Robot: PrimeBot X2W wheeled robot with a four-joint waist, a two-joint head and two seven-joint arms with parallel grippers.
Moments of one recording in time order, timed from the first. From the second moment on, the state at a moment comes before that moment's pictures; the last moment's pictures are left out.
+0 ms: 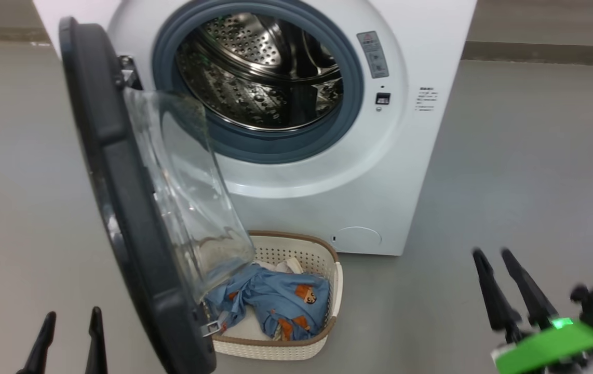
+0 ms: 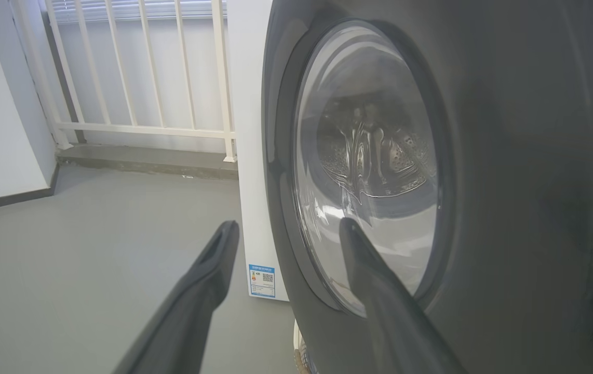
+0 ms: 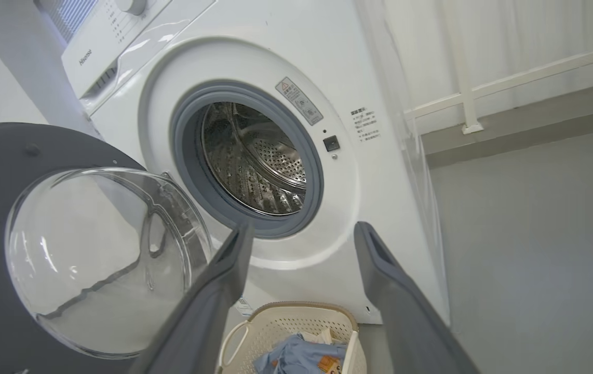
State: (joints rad) left arm 0.14 0.04 0.14 0.02 -0.17 -0.13 -0.26; right arm -0.08 -0.29 0.20 0.19 0.77 0.13 -0.25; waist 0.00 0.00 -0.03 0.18
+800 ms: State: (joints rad) left arm 0.22 0.04 0.23 -0.01 -0.17 -0.13 -0.26; right arm 0.25 -0.05 -0.17 -0.03 0.09 0.13 -0.25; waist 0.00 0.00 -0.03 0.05
